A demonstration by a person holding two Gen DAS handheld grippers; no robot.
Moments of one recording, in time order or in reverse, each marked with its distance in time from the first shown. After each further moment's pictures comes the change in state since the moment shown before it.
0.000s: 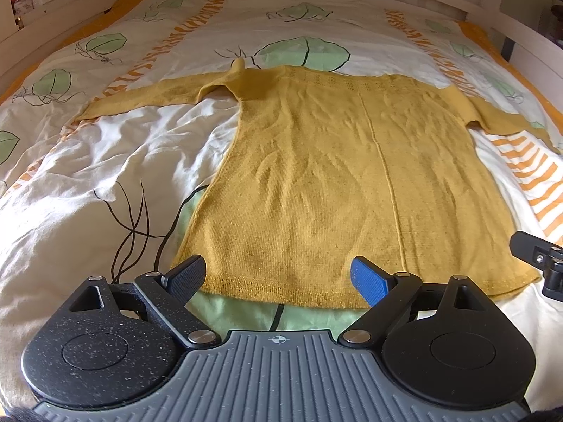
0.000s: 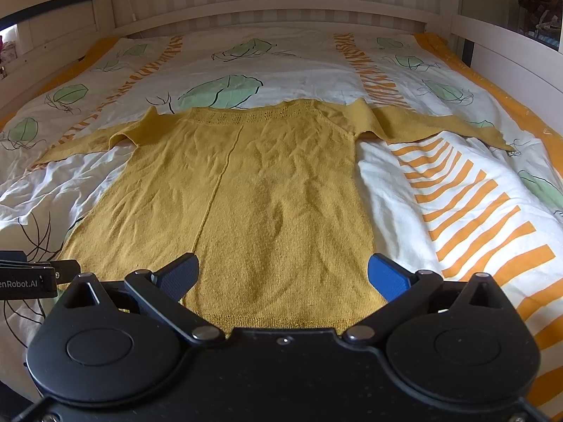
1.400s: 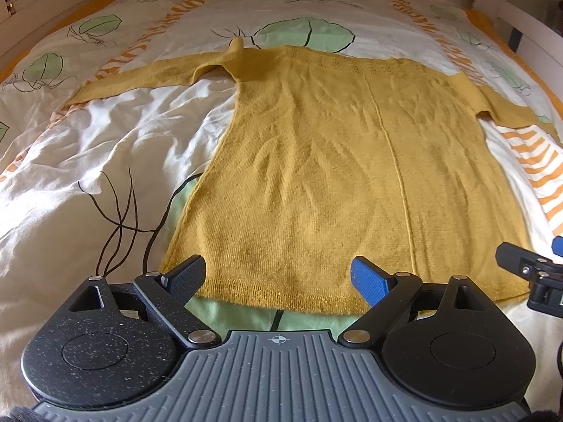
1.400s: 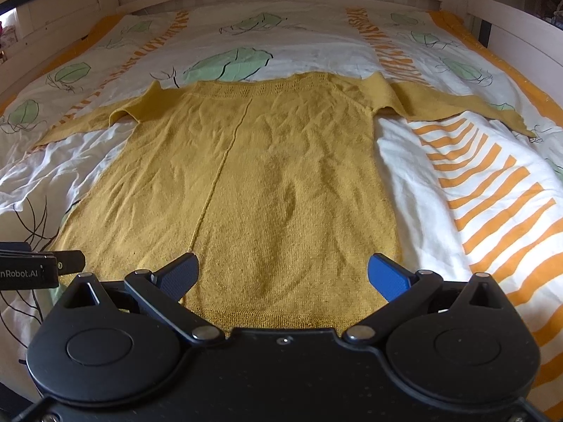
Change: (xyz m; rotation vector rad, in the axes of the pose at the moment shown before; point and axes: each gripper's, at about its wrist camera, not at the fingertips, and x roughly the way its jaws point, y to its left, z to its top) left arm 0.025 0.002 0.009 -0.012 0.071 -0.010; right arm 0.032 0.002 0.003 -0.008 0.101 0.039
